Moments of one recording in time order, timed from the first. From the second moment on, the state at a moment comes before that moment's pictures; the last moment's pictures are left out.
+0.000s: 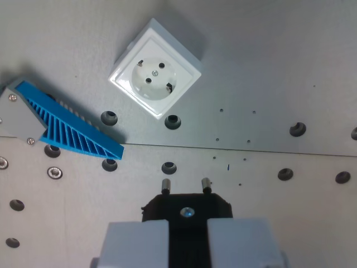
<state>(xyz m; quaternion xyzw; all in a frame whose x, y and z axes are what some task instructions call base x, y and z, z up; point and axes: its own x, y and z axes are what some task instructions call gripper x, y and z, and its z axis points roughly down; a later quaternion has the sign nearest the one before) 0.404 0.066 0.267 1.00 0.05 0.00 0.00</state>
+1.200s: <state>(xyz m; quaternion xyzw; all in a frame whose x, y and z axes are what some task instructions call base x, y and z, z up) 0.403 0.067 0.261 1.00 0.07 -0.01 0.00</state>
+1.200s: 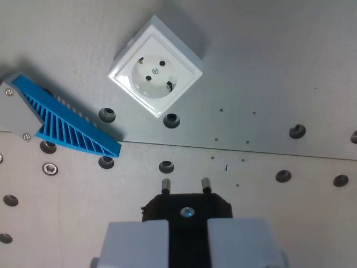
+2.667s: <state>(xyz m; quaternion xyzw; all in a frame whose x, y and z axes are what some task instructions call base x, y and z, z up) 0.403 0.077 0.194 0.98 0.22 -0.01 0.00</state>
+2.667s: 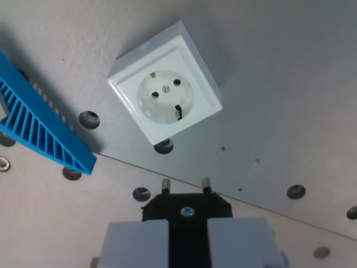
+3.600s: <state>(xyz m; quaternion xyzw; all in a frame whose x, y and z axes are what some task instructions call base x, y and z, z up) 0.403 0.083 0.142 0.95 0.33 -0.01 0.00</state>
